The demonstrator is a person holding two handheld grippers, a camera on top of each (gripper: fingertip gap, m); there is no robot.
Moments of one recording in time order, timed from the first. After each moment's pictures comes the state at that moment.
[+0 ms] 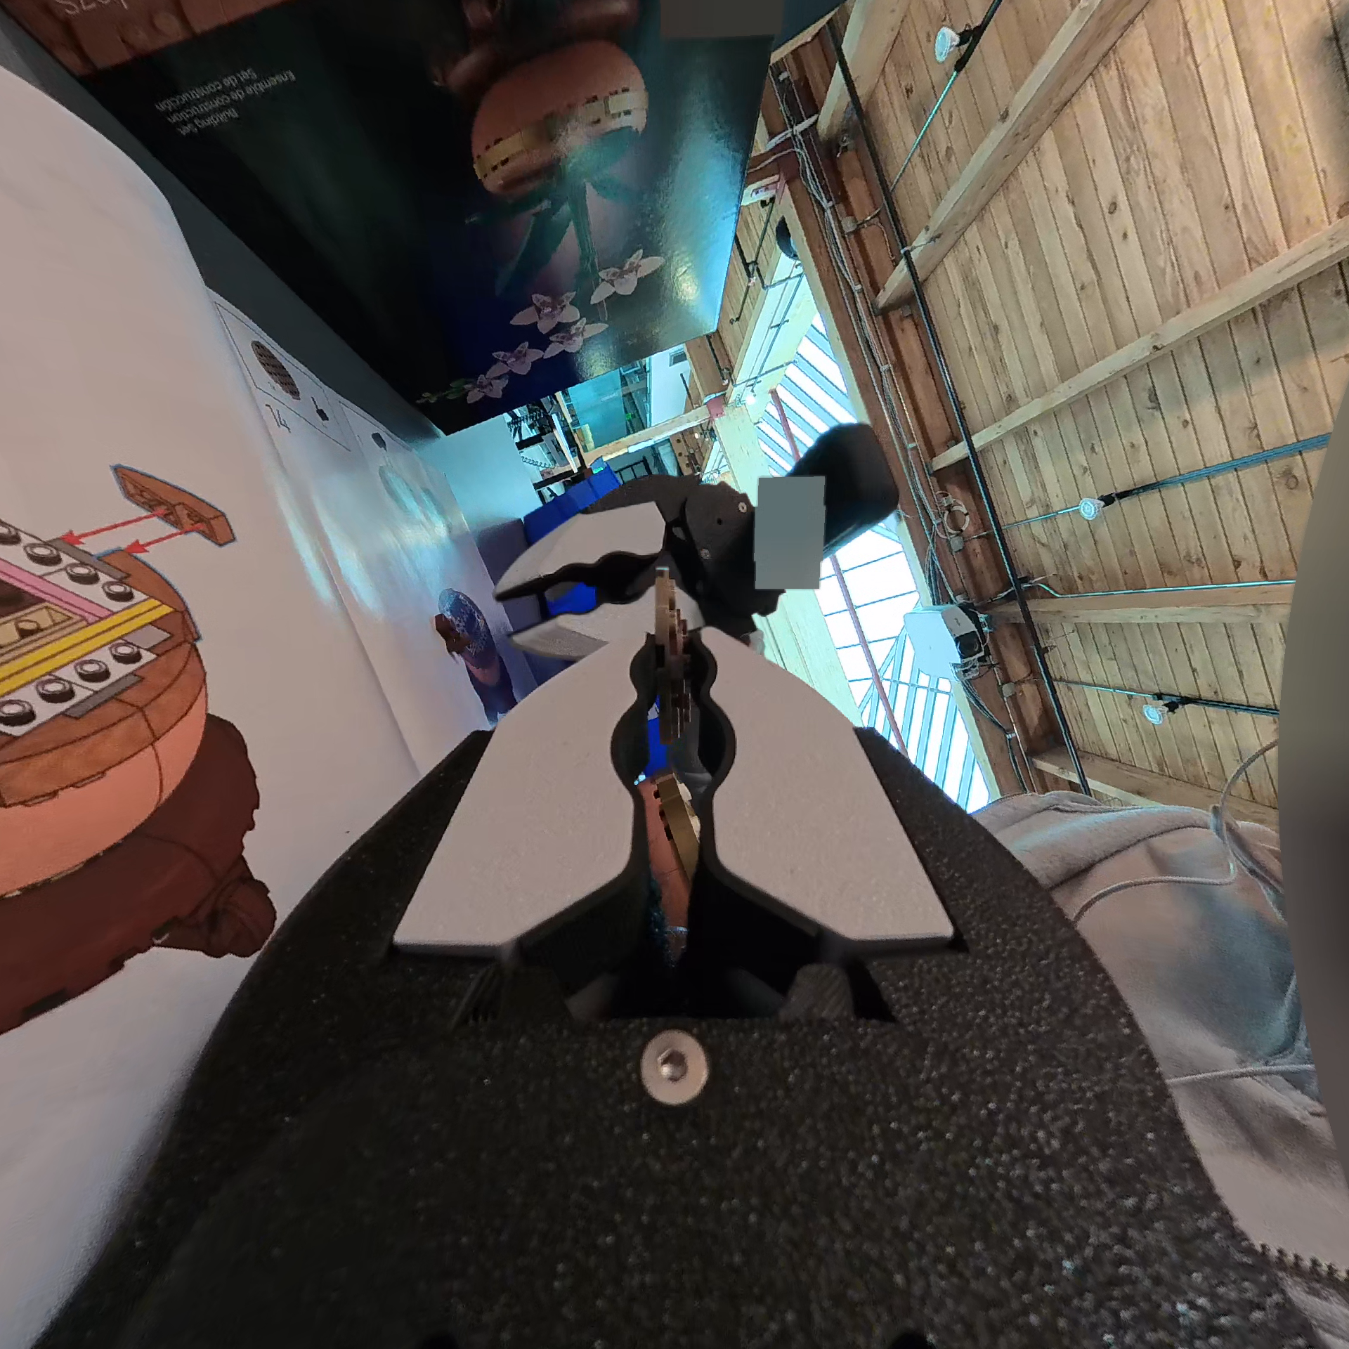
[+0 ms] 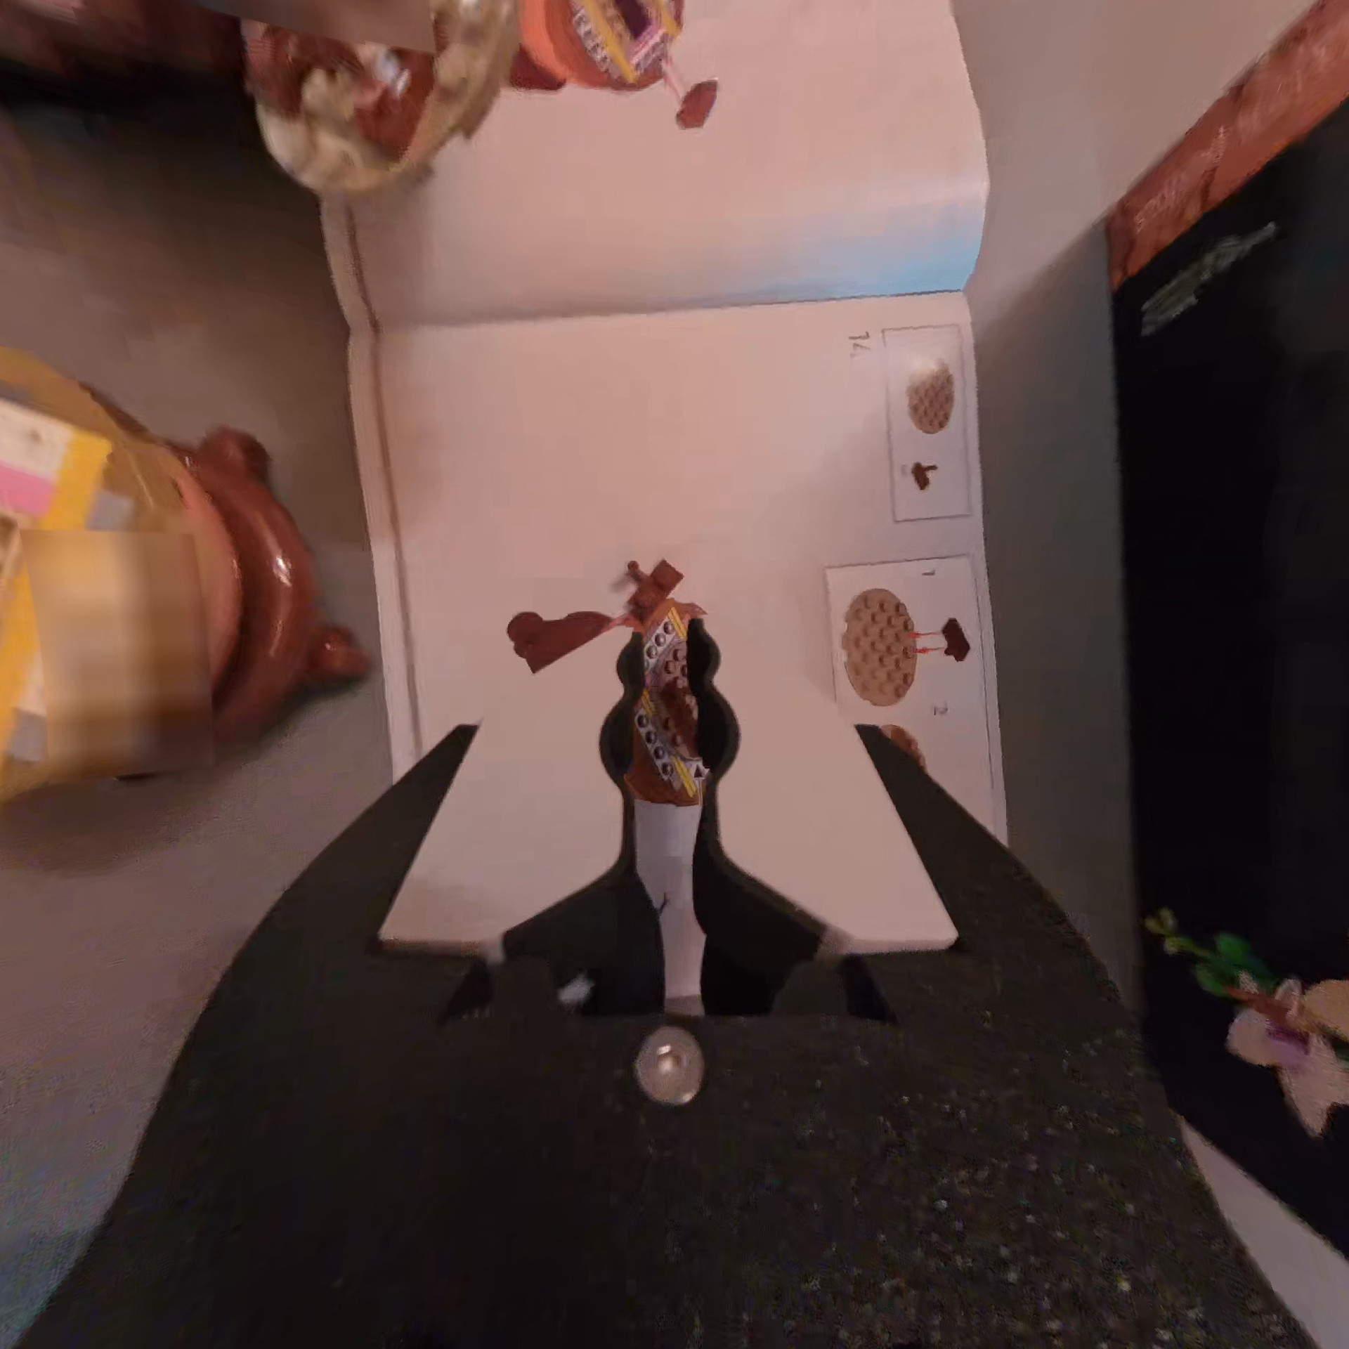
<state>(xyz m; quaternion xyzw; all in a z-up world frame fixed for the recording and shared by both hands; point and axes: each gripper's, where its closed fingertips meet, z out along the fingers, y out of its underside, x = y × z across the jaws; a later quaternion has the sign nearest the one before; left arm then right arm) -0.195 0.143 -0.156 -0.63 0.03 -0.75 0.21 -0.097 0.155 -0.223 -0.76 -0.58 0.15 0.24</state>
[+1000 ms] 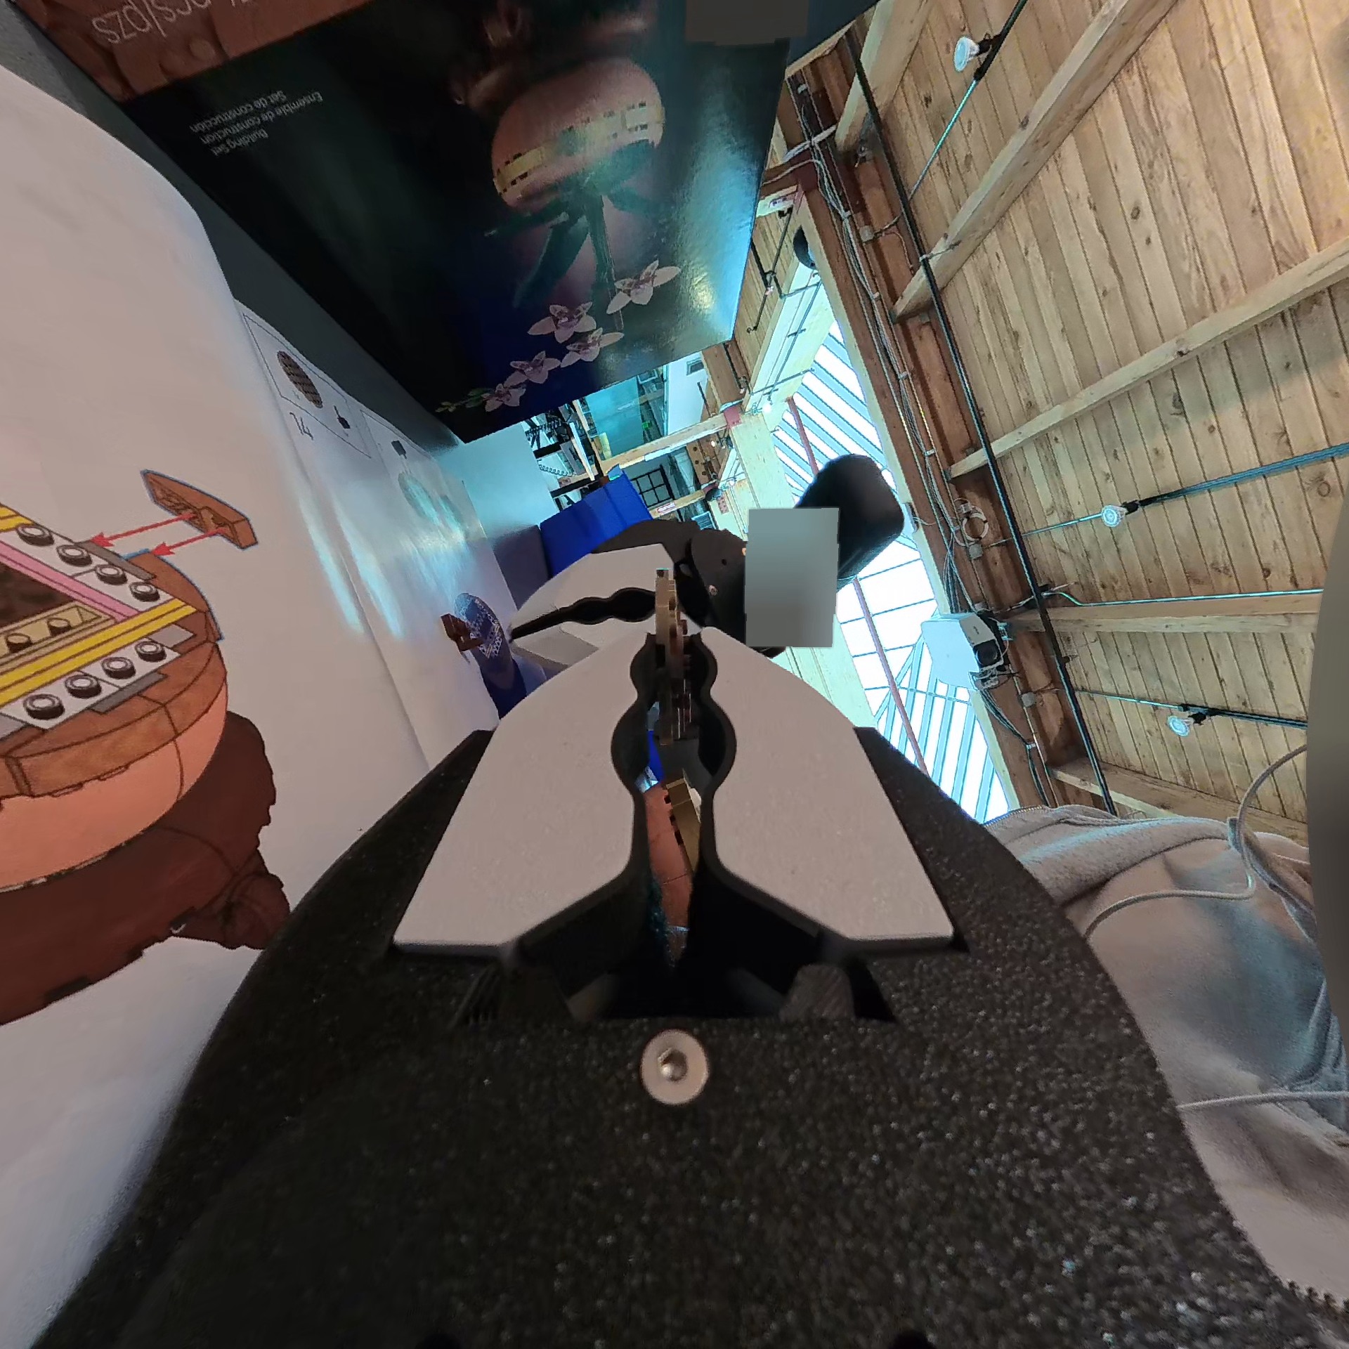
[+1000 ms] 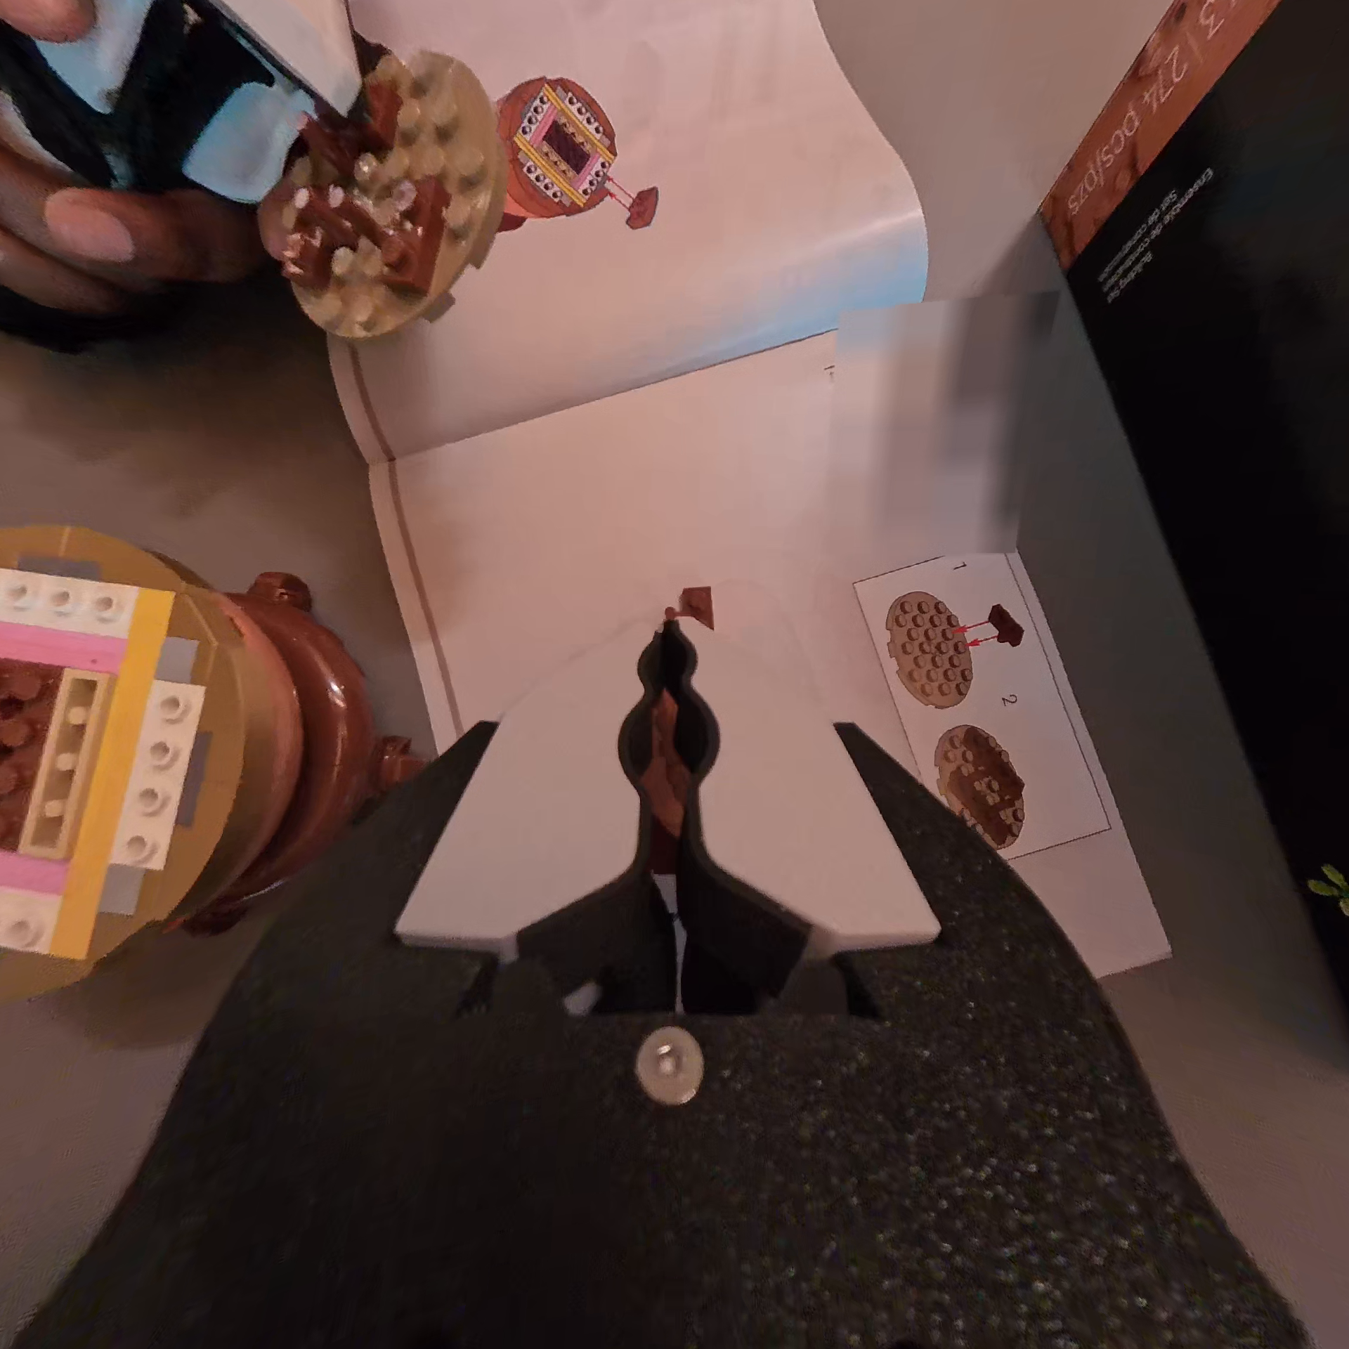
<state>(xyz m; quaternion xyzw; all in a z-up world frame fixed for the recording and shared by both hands) -0.195 0.145 -0.158 -0.63 0.02 -0.74 0.22 -0.111 0.149 -0.223 -0.81 -0.48 0.19 0.29</state>
